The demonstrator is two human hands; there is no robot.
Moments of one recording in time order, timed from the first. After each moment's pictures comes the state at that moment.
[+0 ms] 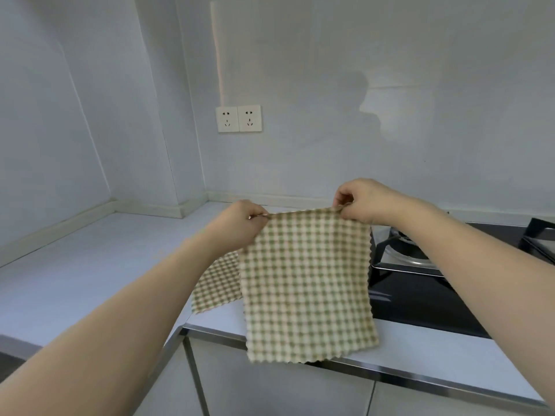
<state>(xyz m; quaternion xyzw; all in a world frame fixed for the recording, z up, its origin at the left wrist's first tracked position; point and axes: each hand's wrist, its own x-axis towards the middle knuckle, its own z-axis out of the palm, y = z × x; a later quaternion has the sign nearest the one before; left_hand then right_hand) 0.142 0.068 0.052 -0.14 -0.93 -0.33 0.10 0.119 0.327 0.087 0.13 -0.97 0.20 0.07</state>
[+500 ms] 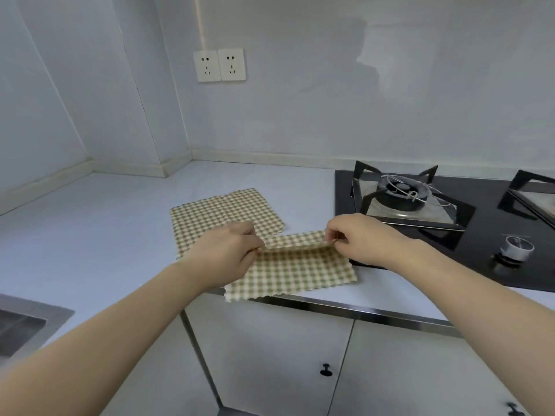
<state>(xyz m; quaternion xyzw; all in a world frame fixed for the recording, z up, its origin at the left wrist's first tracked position) 0.181 0.058 -0.060 -0.35 -0.92 -0.05 0.19 0.173 0.353 -0.037 0.22 -0.97 0.09 0.01</state>
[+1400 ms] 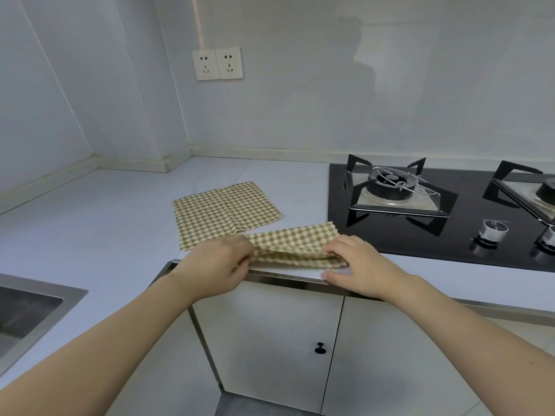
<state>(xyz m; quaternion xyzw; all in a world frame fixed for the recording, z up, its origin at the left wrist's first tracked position) 0.234 0.054 -0.072 -0.33 -0.93 -0.07 0.17 0.228 0.369 -0.104 0.23 -0.96 0.17 0.06</state>
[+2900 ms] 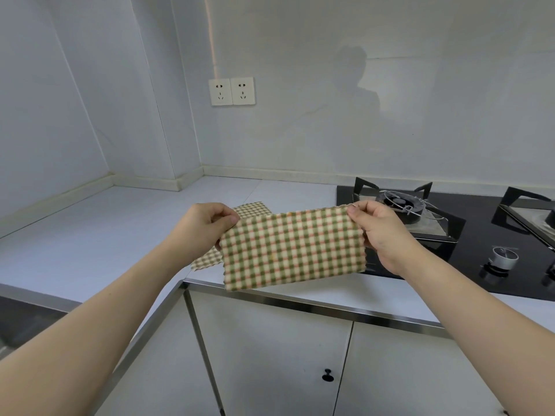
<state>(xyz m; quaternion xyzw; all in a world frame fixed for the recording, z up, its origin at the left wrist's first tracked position) 0.214 0.037 0.005 -0.07 -0.88 -0.46 0.12 0.207 0.343 -0.013 0.00 -0.71 0.70 0.08</state>
